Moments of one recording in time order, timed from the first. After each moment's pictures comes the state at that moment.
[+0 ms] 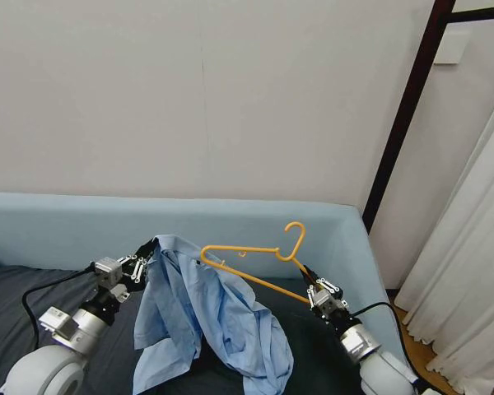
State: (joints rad) left arm 1.37 -0.83 -0.59 -2.04 -0.66 -0.17 0.09; right arm -0.99 0.86 -0.11 1.70 -0.24 0.18 0.41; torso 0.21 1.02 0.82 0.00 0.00
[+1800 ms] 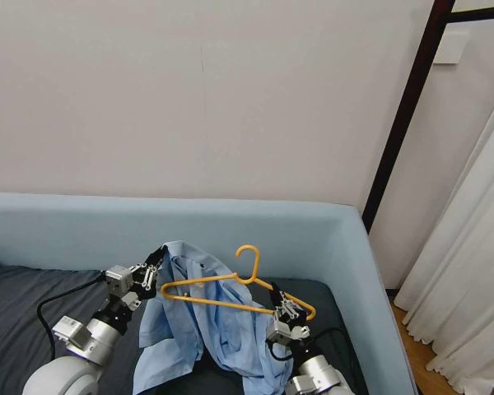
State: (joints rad) left arm 1.39 -0.89 -0.54 -2.07 -0.64 -0.15 0.05; right arm -0.88 0.88 -0.42 1.79 -0.43 -0.25 0.63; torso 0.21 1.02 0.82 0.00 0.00
